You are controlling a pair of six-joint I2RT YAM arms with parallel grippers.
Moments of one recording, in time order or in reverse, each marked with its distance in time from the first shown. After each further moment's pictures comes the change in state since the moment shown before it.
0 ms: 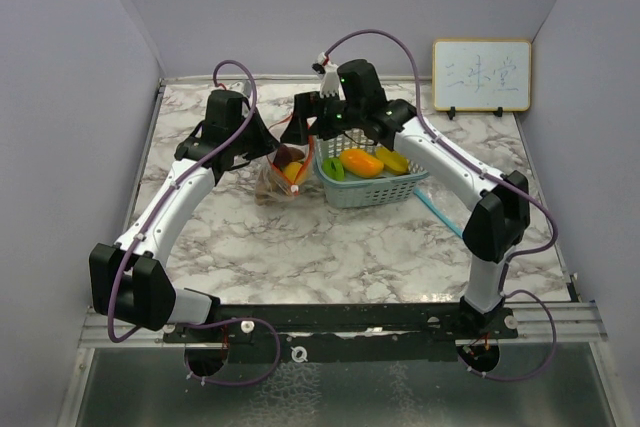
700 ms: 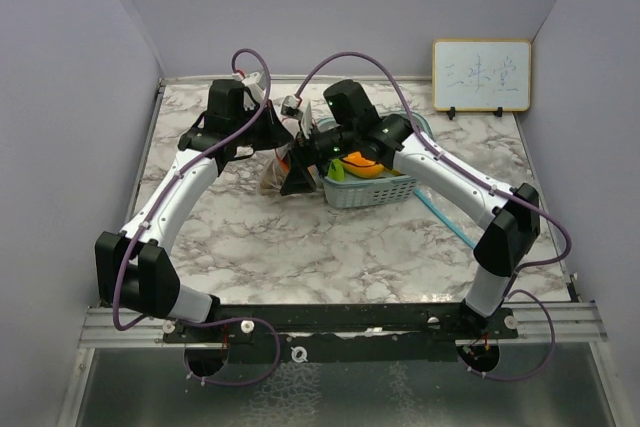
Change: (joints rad) left arm 0.004 0.062 0.072 0.055 0.219 0.148; right arm 0.118 -0.115 -0.053 -0.150 -0.323 -0.410
